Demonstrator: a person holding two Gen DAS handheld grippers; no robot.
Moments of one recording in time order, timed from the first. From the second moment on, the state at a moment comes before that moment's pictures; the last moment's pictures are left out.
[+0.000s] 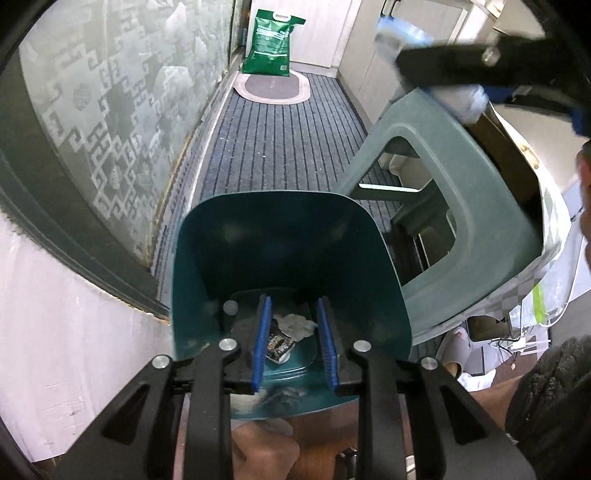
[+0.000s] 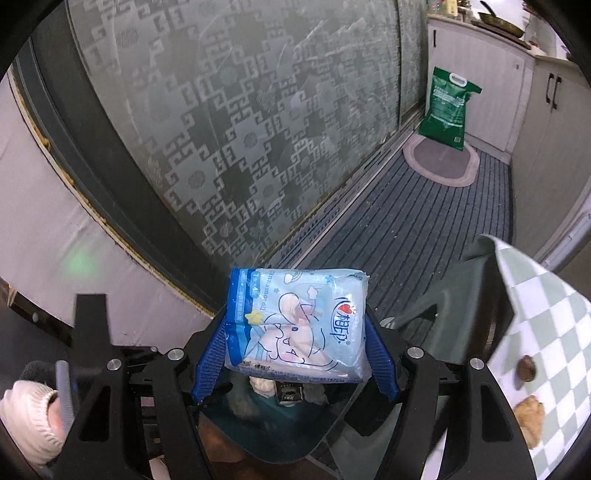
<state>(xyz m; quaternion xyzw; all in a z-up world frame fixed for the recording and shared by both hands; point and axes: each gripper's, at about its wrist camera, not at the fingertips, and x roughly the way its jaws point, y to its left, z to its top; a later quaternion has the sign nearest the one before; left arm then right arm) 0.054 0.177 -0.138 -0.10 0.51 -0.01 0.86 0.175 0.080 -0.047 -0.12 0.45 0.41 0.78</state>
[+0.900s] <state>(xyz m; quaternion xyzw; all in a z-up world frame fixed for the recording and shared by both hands) 0.005 0.205 -0.024 -0.12 0.37 0.02 0.92 0.147 0.158 -0.155 -0.17 0.53 0.43 0.72</state>
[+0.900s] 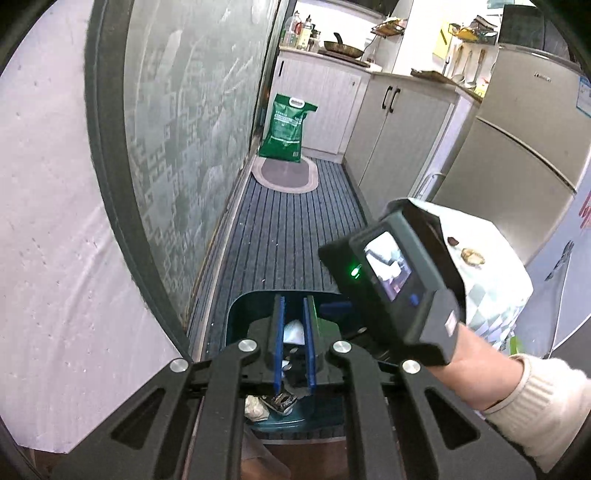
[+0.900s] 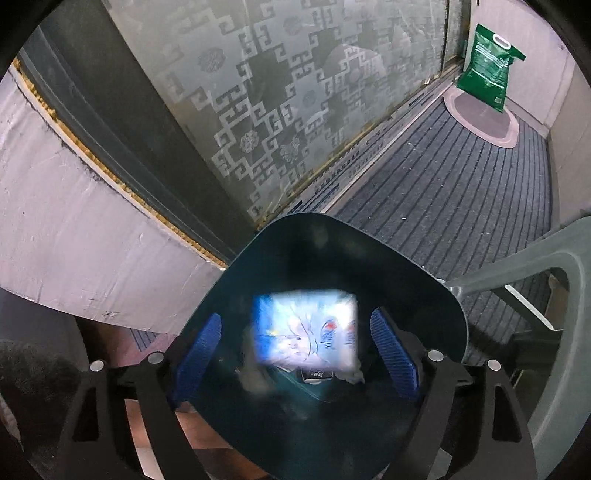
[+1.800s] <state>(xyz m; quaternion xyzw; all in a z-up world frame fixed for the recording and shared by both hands) 0.011 0.162 0.039 -0.11 0.29 0.01 0.95 0.132 0.098 -0.079 -0.15 0.47 0.45 0.75</state>
